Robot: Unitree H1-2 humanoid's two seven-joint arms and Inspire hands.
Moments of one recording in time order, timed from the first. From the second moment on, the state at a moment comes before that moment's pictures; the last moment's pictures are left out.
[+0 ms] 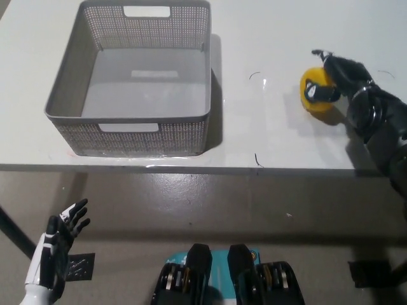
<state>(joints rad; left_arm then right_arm) 0.04 0.18 0.11 0.02 -0.15 -0.15 -0.13 -1.21 -0.26 0.48 1.43 -0.52 -0.15 -0.12</state>
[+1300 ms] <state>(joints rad) 0.04 0.19 0.10 0.02 -0.13 -0.15 -0.14 -1.54 0.05 0.33 1.40 -0.45 -0.22 -0.20</state>
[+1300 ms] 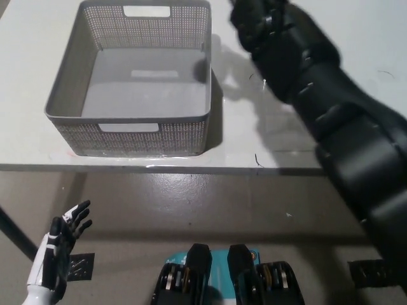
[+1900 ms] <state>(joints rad) 0.03 0.22 0.05 0.00 -0.09 -0.13 -0.14 -1.54 0.15 0.31 1.40 -0.42 -0.18 -0.16</state>
